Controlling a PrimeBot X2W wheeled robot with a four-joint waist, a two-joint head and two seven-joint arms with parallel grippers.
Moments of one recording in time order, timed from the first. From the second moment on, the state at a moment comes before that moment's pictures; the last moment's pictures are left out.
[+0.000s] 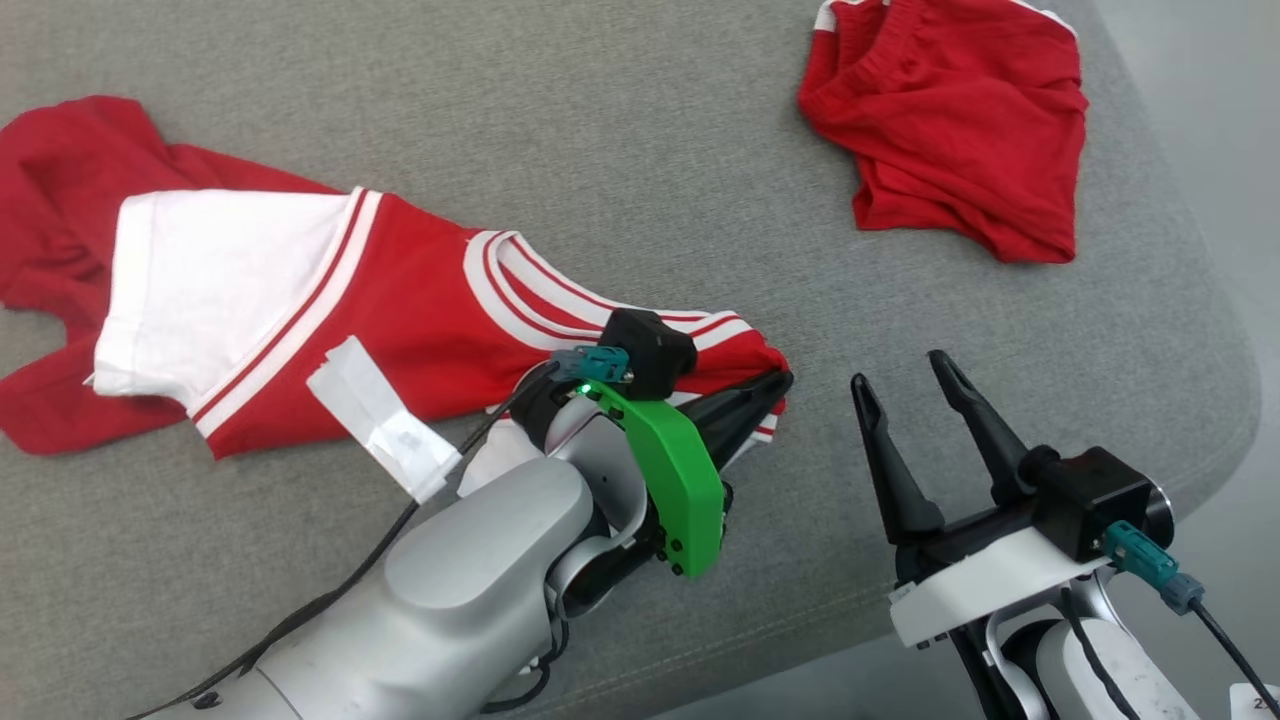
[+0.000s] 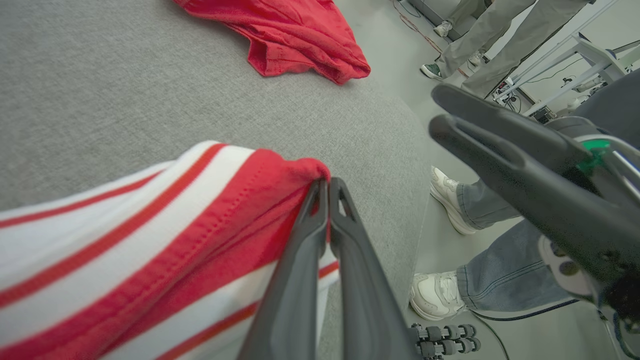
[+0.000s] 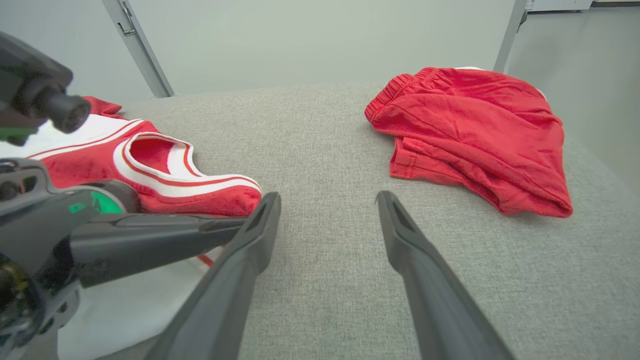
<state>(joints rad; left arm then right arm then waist) -0.76 0.06 -1.16 0.38 -0.99 -0.12 -0.04 0.02 -0.16 0.36 -0.17 0.22 -0.10 -0.12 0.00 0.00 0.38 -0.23</state>
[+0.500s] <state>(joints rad) -0.72 0.06 -1.11 0.40 -1.04 -0.12 -0.08 0.02 -0.15 0.35 -0.06 0.24 -0.08 -0.16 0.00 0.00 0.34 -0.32</state>
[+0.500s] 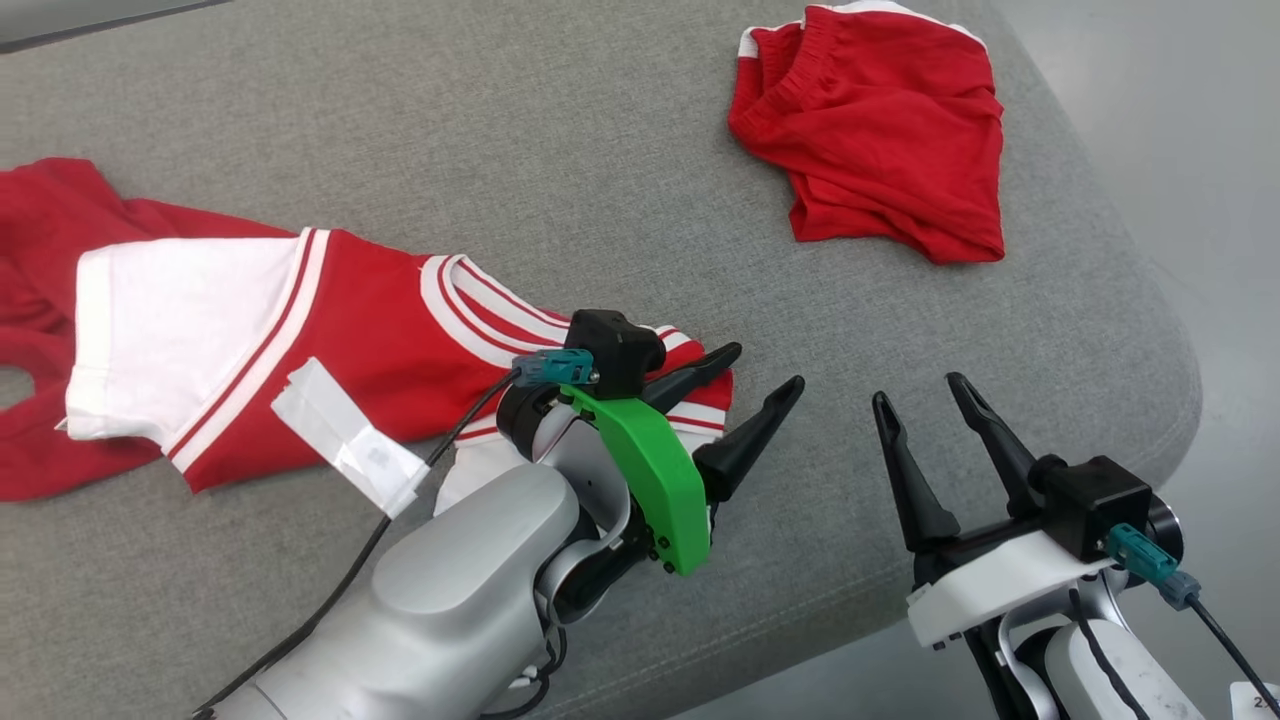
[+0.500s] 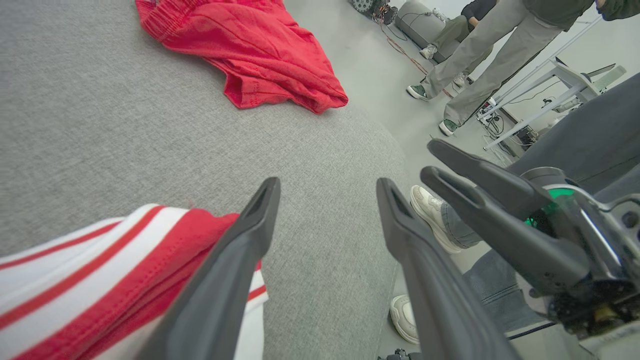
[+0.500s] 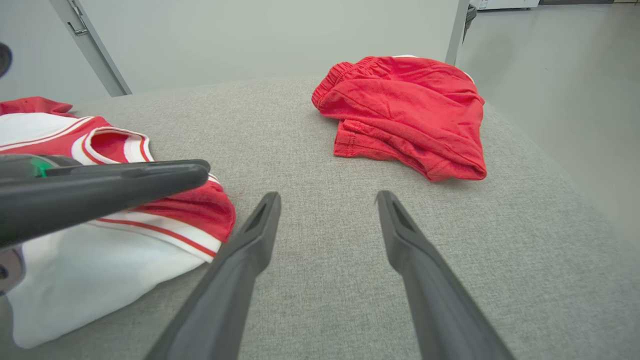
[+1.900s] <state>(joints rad) -0.27 0.32 -0.68 0.22 -0.92 0.10 -0.25 0.14 -0.21 0.27 0.17 0.34 -0.07 -0.14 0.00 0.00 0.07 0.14</state>
